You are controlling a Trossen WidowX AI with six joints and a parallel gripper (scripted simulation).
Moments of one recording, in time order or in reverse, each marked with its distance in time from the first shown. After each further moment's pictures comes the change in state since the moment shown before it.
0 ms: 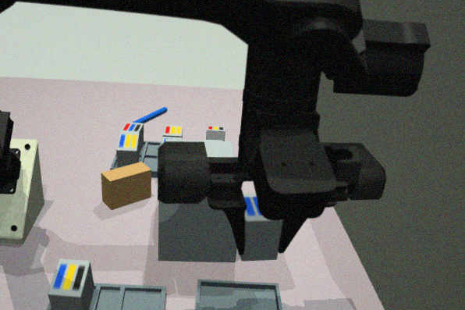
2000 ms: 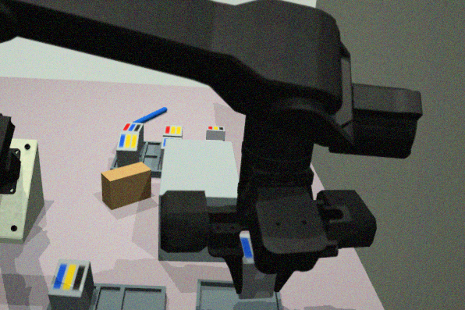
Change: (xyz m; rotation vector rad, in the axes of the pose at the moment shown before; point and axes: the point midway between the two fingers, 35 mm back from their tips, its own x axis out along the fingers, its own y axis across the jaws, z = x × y) arm 0.047 0.002 0.001 0.010 -0.003 -0.007
